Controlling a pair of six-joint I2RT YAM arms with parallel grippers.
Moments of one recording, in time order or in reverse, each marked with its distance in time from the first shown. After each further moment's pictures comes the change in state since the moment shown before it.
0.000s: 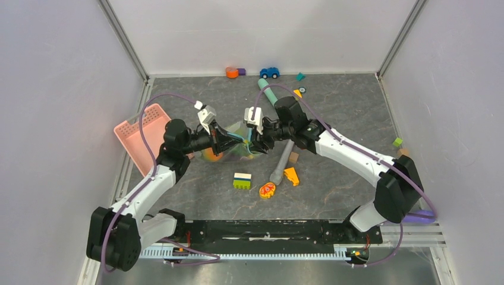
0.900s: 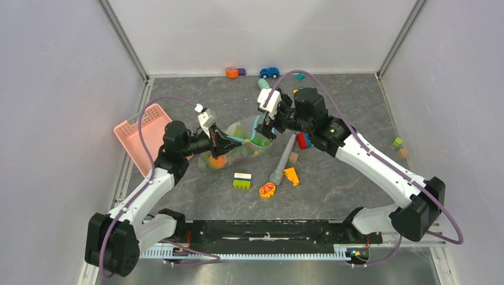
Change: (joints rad) left arm -0.006 -0.051 -0.008 -0.084 -0.004 0.050; right arm -0.009 -0.192 0.072 -0.019 0.338 -0.006
